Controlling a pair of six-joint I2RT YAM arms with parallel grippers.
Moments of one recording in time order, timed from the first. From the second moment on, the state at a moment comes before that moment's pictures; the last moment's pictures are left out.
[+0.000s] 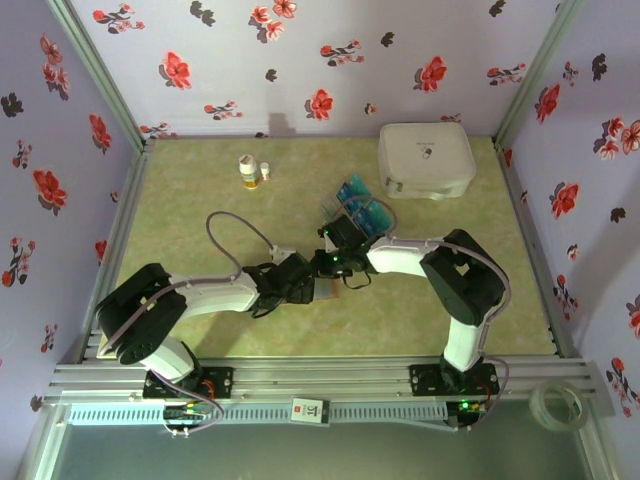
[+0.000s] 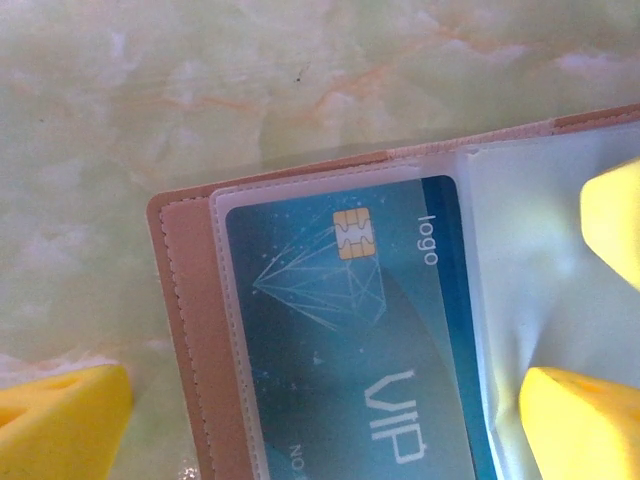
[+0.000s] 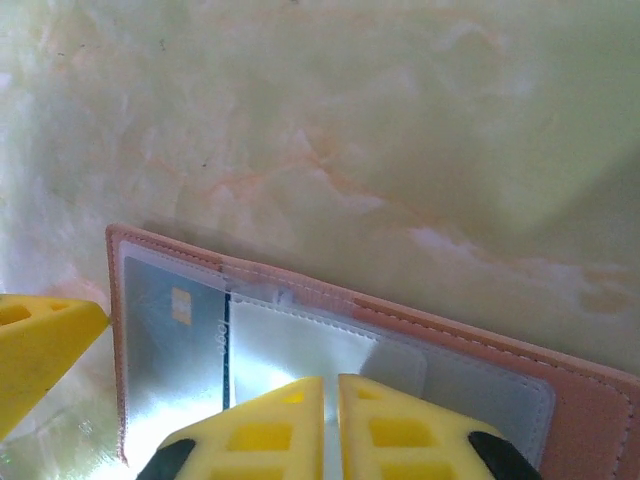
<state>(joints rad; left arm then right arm) -0.97 1.56 0.72 -0.29 -0.36 -0.75 0.76 1.82 0.98 -0.14 -0.34 0.67</state>
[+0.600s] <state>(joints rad) -0.97 1.56 0.72 -0.29 -0.36 -0.75 0.74 1.74 0.93 -0.15 -0.31 0.70</state>
